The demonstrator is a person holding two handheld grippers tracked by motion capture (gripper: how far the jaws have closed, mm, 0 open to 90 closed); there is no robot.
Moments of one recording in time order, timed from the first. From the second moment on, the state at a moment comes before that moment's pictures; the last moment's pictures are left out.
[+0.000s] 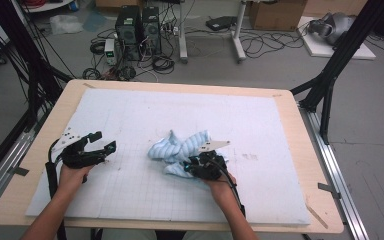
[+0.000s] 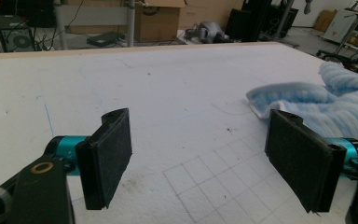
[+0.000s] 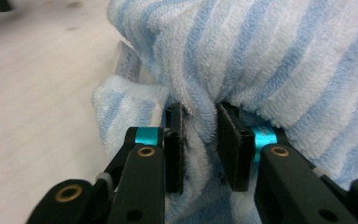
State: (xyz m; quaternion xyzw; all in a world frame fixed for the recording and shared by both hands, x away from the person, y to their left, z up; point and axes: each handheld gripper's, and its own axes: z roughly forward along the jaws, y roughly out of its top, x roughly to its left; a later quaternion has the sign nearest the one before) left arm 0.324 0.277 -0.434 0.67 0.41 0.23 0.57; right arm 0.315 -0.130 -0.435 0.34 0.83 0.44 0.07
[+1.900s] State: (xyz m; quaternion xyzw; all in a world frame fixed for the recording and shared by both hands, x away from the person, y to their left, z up) left arm 0.326 0.279 -0.436 0.67 0.41 0.22 0.58; right arm 0.492 -0.073 -0.376 0.37 0.84 0.35 0.20
